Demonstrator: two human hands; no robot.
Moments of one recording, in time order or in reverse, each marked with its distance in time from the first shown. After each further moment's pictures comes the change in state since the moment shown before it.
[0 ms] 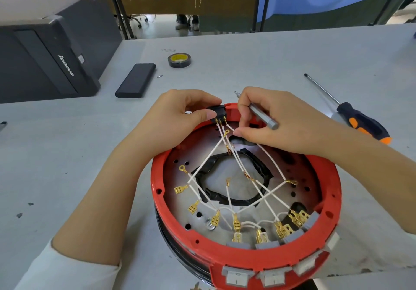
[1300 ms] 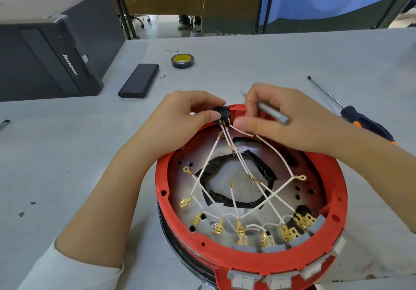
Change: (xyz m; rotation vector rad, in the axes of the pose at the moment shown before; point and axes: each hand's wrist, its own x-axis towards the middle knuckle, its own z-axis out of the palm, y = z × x) left_hand 0.001 0.000 0.001 0.005 0.010 -0.014; right_hand 0.001 -0.002 -0.005 0.077 0.035 0.029
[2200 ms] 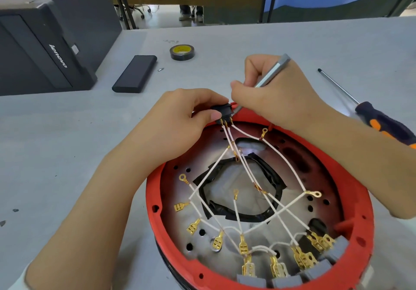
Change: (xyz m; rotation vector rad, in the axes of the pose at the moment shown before) left_hand -0.001 0.005 0.003 0.126 -0.010 -0.008; right_hand 0.047 0.005 0.021 0.112 0.322 0.065
